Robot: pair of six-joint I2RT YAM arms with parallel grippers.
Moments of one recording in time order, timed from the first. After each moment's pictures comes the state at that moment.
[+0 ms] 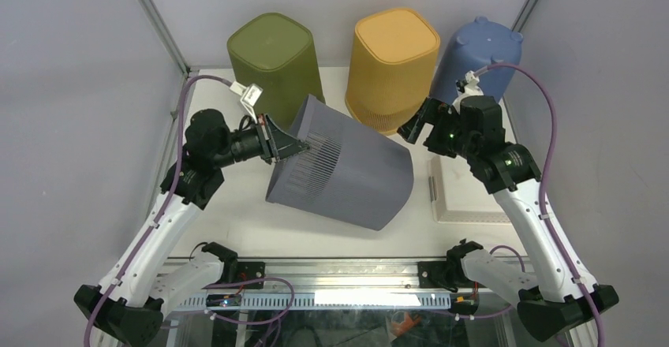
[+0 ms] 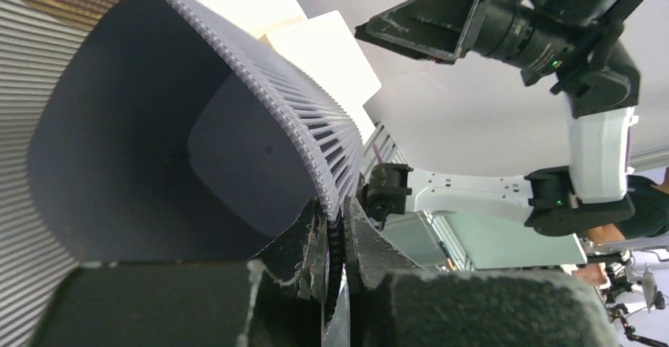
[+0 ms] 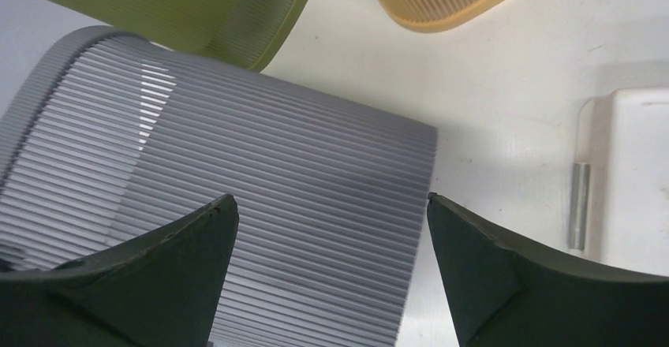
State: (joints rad) left arm -0.42 0.92 1.01 -0.25 0.67 -0.74; right arm 0.37 0.97 1.21 -0.79 -0.06 0.60
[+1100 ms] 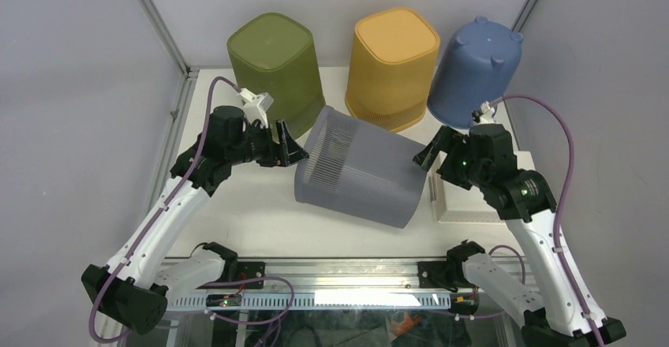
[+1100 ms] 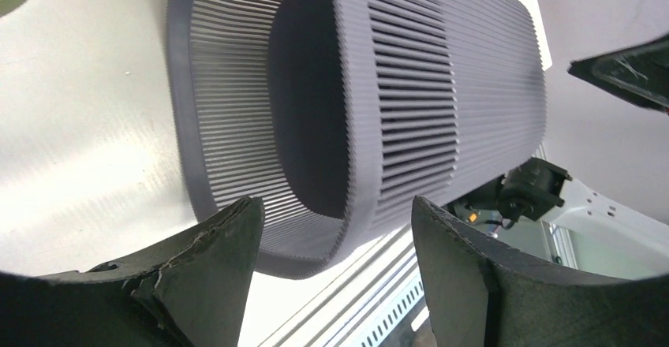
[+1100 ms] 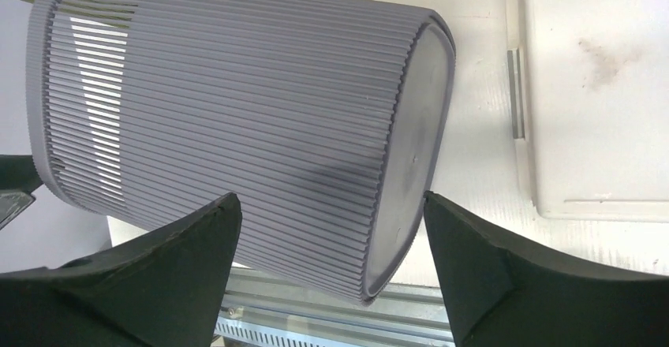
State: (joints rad) left arm -0.41 0.99 1.01 -0.55 0.44 -0.49; right arm 0.36 0.81 1.13 -1.02 0.01 0.68
